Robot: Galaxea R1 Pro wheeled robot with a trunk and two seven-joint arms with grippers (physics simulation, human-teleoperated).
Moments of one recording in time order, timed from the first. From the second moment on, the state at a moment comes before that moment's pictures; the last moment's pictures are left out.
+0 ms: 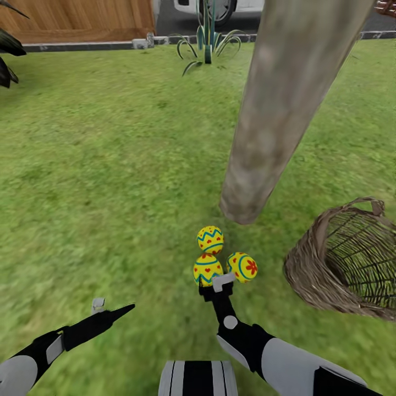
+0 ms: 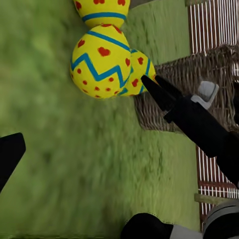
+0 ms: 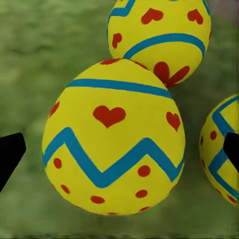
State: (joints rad) left arm -0.70 0.30 0.22 -0.12 0.22 0.12 -1.42; right arm -0.77 0.11 1.20 -0.41 -0.71 -0.40 -0.47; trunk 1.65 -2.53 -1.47
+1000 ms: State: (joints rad) left arm -0.70 0.21 0.22 -0.12 0.22 0.12 -0.87; right arm -0.77 0.11 1.21 -0.41 -0.71 -0.43 -0.37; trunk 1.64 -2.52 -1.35
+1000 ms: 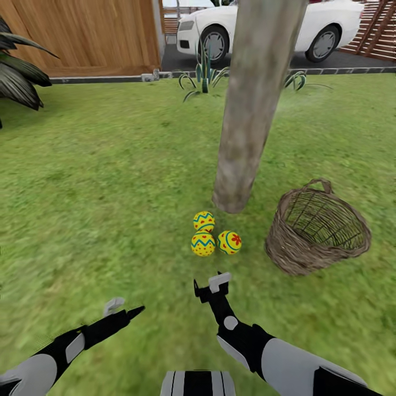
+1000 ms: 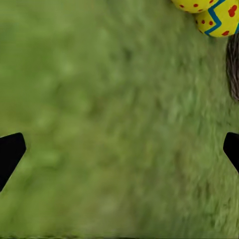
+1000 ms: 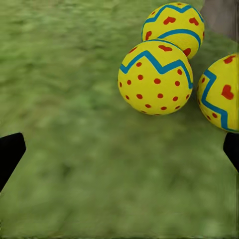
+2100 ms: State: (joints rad) left arm -0.70 0.12 0.23 -0.12 0.22 0.06 -0.50; right arm -0.77 0.11 1.21 -0.41 -0.71 -0.43 -0.37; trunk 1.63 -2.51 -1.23
